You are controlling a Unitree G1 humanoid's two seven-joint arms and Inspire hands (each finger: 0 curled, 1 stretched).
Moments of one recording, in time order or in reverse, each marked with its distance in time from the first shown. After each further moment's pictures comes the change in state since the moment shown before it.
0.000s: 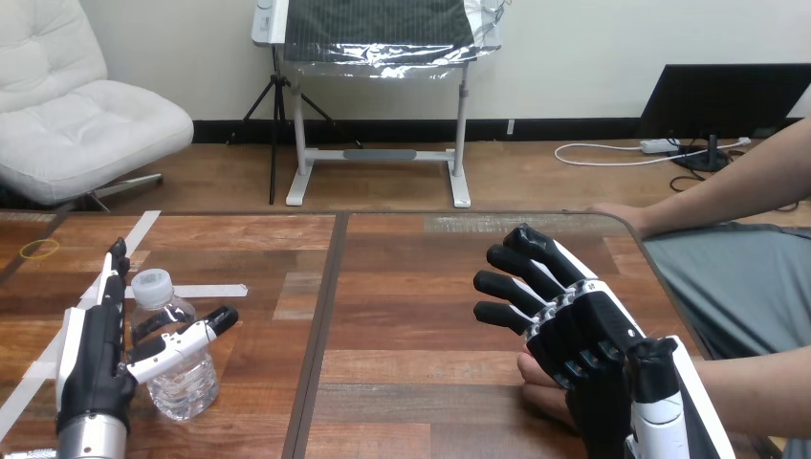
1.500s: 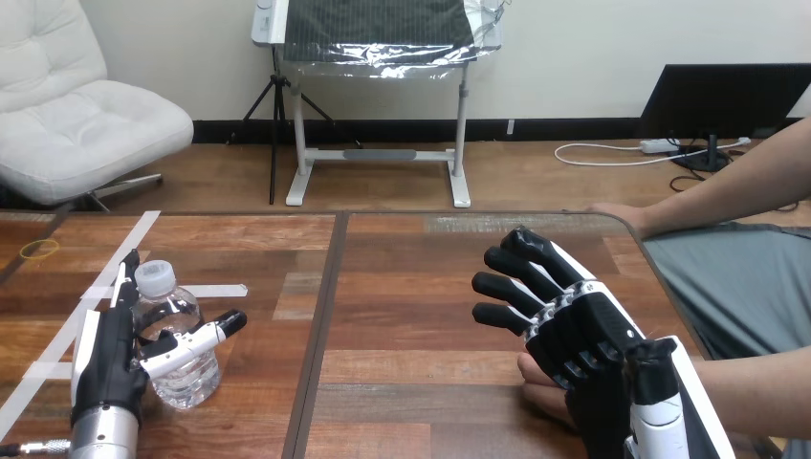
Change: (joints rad) left arm -0.060 0.002 -0.024 0.055 -0.003 0.093 0.011; right arm 0.000 0.000 -0.004 0.001 0.001 -0.001 0.007
